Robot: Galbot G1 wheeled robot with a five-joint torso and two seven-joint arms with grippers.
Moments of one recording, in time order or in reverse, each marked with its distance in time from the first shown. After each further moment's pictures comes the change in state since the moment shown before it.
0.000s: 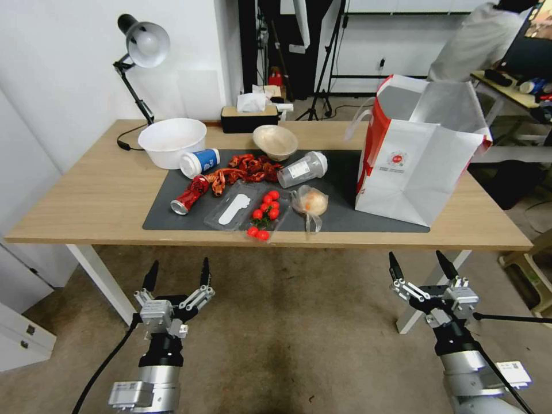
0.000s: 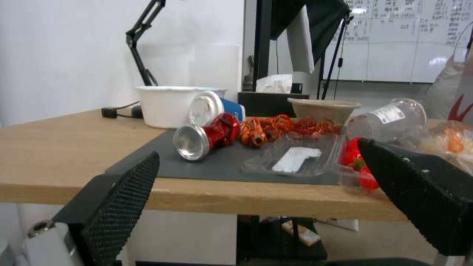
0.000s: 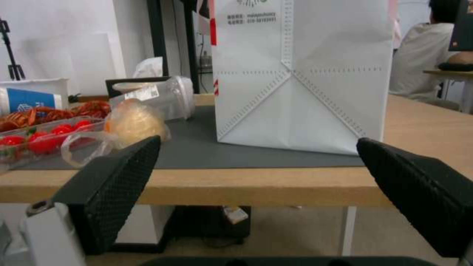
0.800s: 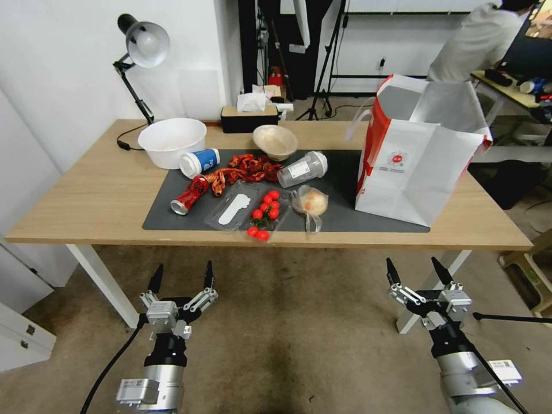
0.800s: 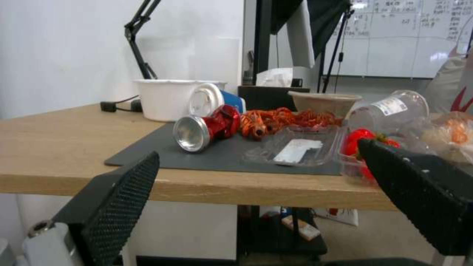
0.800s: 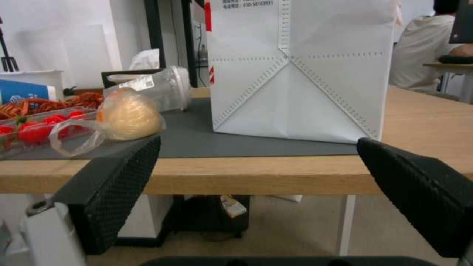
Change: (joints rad) left arm -0.008 0.010 0.000 0.016 -0.007 0.004 -0.005; right arm 0.019 0.007 -0.004 -0.026 0.004 -0.014 -0.010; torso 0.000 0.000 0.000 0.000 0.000
